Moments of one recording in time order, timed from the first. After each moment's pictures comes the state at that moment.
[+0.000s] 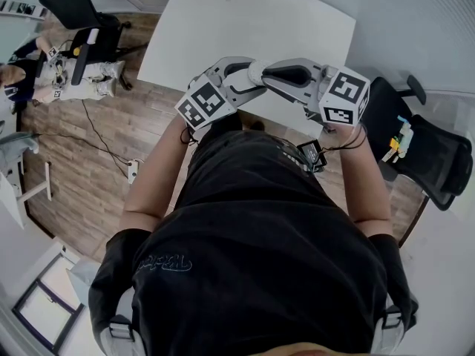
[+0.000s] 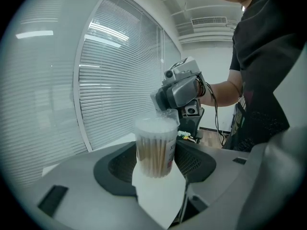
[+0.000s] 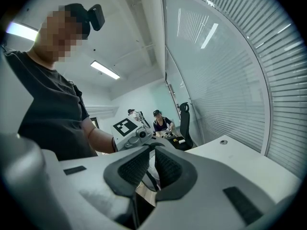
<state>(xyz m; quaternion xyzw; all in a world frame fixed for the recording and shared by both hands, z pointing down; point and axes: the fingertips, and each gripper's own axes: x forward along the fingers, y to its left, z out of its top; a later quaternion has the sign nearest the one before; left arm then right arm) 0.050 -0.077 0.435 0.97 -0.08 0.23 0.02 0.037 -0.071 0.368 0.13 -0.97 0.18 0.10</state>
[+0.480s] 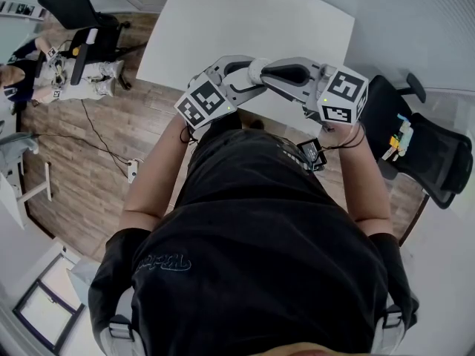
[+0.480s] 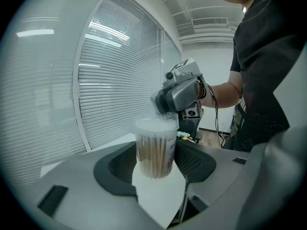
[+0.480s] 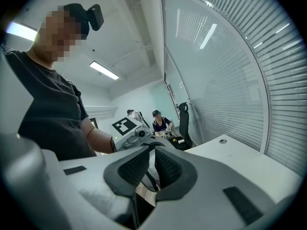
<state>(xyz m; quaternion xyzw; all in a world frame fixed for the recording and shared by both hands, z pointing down) 0.052 -0.075 0.434 0.97 -0.08 0.23 0.03 0.037 -0.071 0.371 0.14 -0.97 0.19 0.09</state>
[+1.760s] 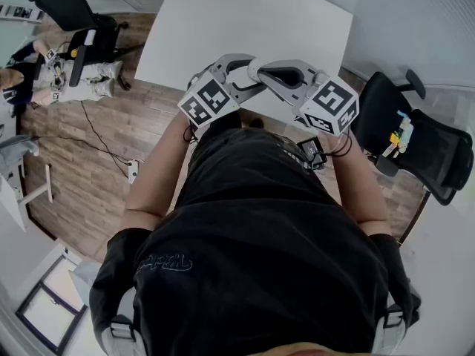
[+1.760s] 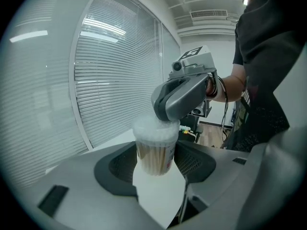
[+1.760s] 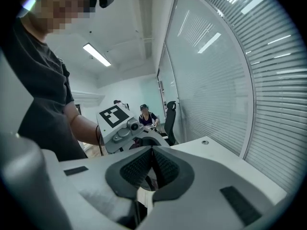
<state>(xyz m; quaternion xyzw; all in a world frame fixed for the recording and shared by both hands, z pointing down) 0.059 -0.076 0.444 0.96 -0.08 0.27 0.01 0.036 -0.074 0.387 0.23 -0.95 0.14 0.16</state>
